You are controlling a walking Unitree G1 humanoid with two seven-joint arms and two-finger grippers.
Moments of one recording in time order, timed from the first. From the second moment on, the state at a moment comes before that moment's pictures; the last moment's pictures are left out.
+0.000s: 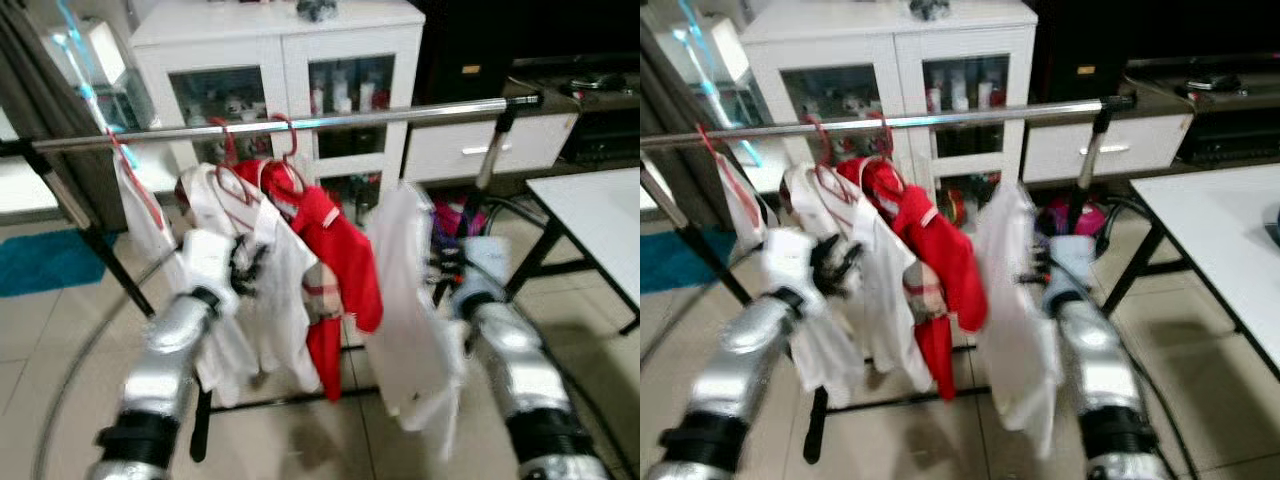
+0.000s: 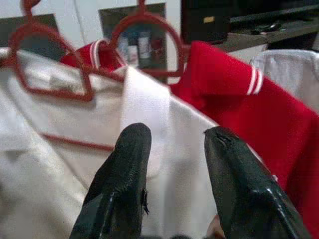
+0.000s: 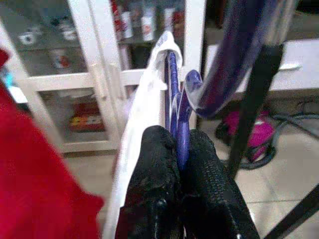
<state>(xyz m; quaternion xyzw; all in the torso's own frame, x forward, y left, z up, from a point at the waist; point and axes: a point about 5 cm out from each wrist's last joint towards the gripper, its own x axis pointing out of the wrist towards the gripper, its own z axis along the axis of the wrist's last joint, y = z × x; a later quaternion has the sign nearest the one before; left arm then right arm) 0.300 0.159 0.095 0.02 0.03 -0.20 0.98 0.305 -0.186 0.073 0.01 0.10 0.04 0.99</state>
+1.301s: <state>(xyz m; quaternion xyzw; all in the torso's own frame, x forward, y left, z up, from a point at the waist) 0.283 0.136 0.186 0.07 -0.01 -0.44 0.89 0.395 -0.176 0.164 -0.05 0.06 0.08 0.99</state>
